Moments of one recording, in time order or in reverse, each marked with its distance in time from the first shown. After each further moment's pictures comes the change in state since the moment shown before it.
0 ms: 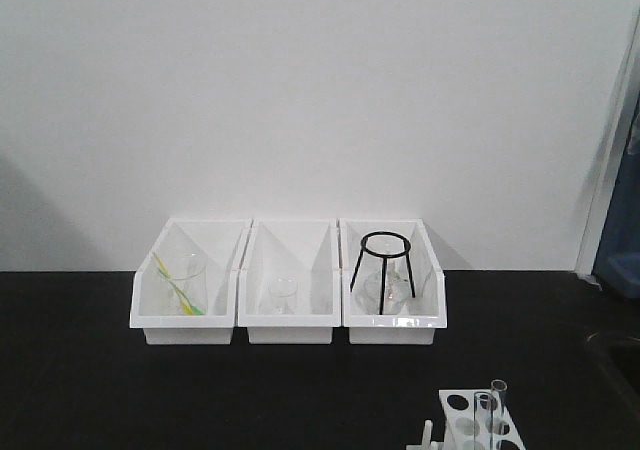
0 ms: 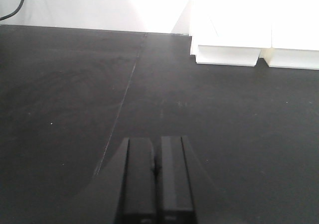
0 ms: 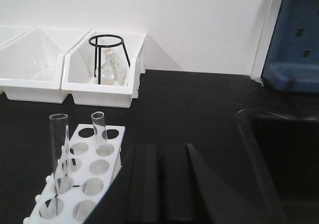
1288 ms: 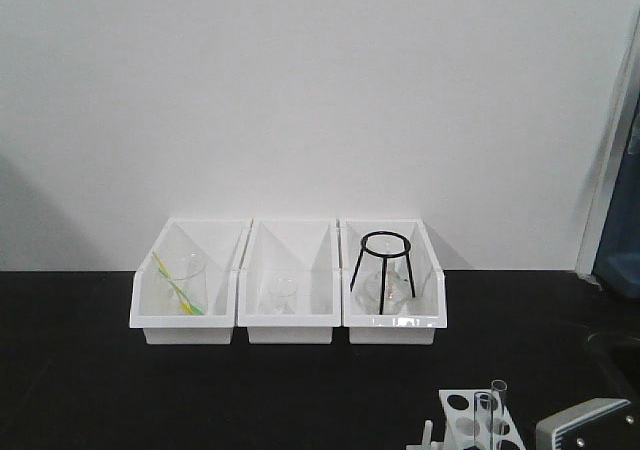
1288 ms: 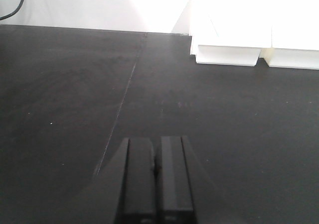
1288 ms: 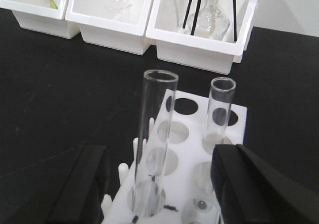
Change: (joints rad) left arm 0.000 0.000 0.000 0.000 0.000 0.000; right arm 0.205 0.777 0.000 -0.084 -0.661 0.050
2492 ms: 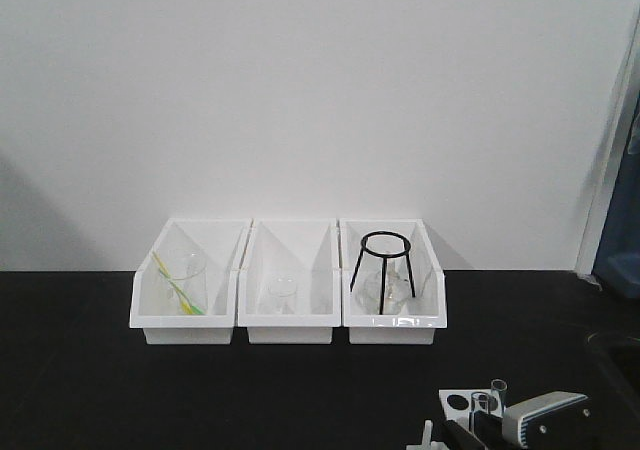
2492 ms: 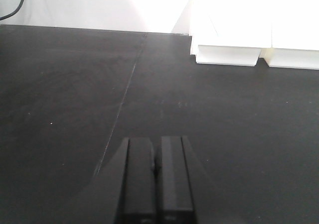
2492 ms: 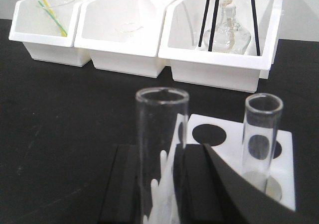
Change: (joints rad) left arm 0.000 0.000 0.000 0.000 0.000 0.000; right arm 0.000 0.290 -0.046 -0.001 -0.340 0.055
